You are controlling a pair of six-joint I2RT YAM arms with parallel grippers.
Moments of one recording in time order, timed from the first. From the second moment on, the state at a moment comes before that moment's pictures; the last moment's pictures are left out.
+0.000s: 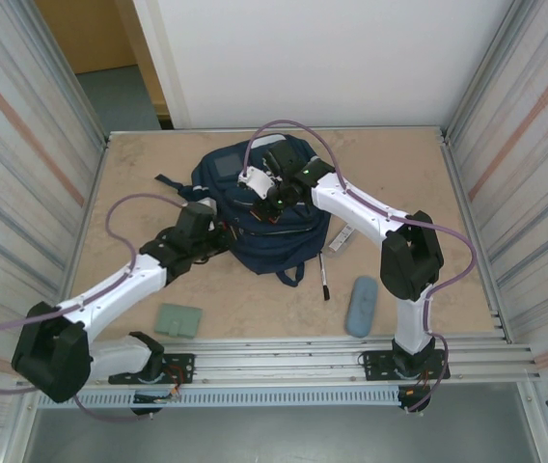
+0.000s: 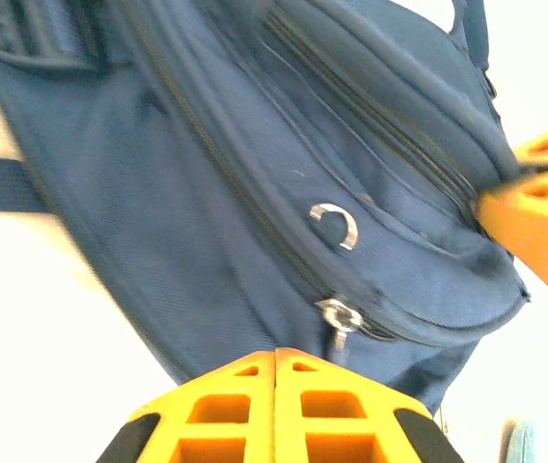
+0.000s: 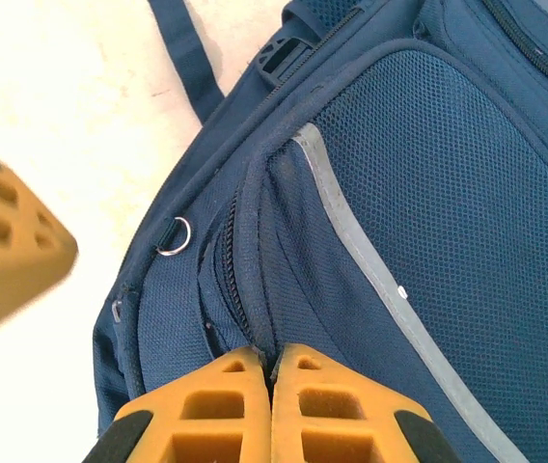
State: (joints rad) left arm -0.54 1.19 0.74 -0.27 0.02 -0.77; right arm 0.70 1.94 1.72 -0.76 -0.28 -0.29
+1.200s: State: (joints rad) left arm -0.65 1.31 0.77 -0.22 -0.03 -0.80; right arm 0.72 1.94 1.72 -0.78 -0.27 -0.29
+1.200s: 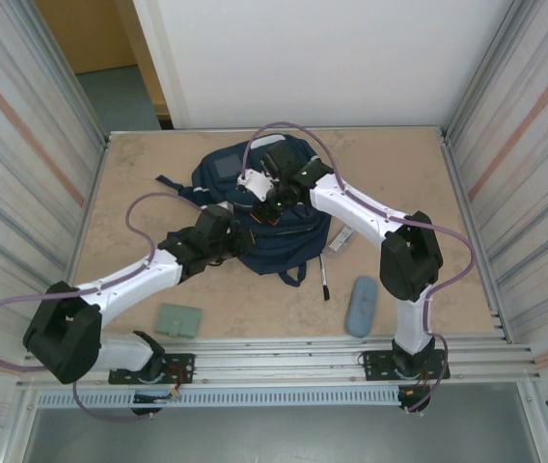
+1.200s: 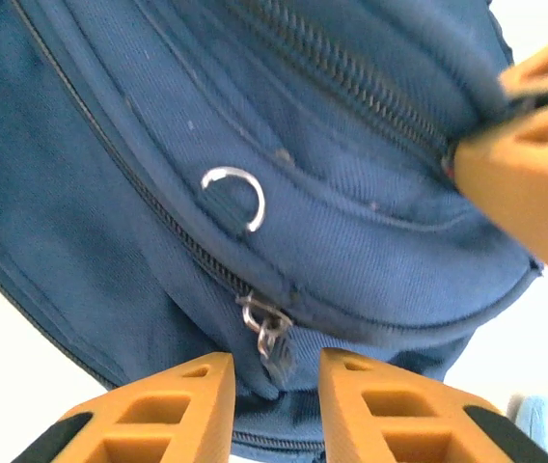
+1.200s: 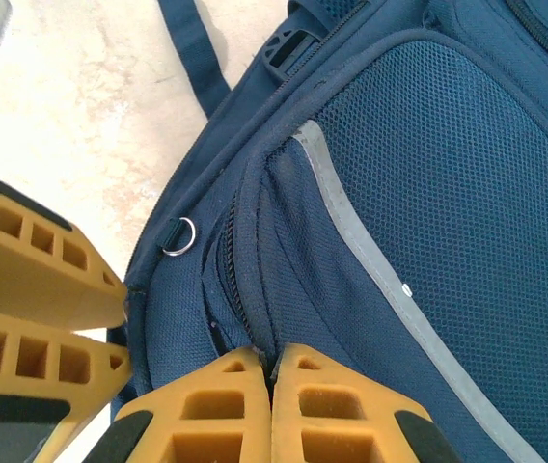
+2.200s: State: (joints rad) left arm -0.36 1.26 0.67 -0.14 0.32 -0.75; right arm 0.73 1.94 1.72 -0.78 -0.24 -0.29
